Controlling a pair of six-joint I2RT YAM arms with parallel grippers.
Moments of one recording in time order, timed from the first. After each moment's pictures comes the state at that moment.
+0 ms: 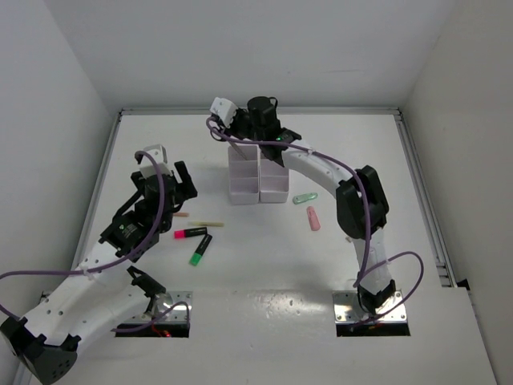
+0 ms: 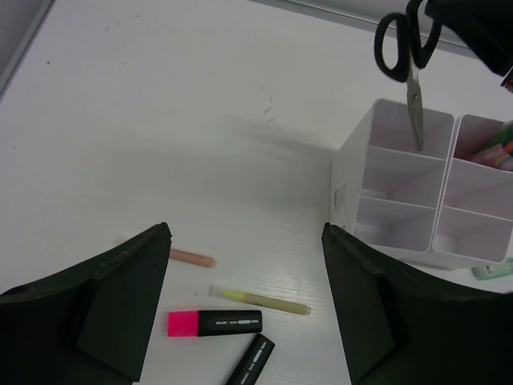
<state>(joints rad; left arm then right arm) -0.57 0.77 0.81 -0.42 -0.67 -0.44 0.66 2.10 1.76 0.09 -0.22 -0.64</state>
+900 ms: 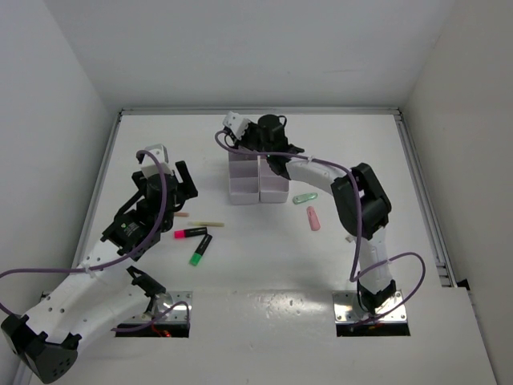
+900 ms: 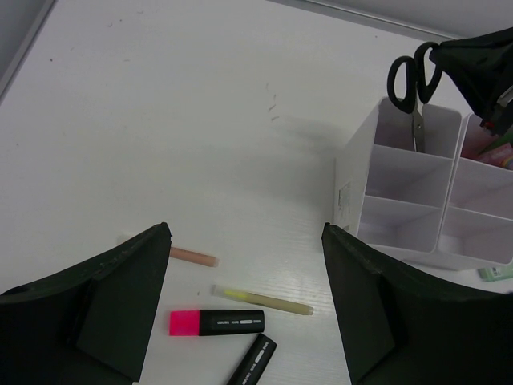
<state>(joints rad) -0.57 0.78 0.81 -0.42 -0.68 -0.45 0.60 2.10 1.52 0.36 -0.13 -0.65</state>
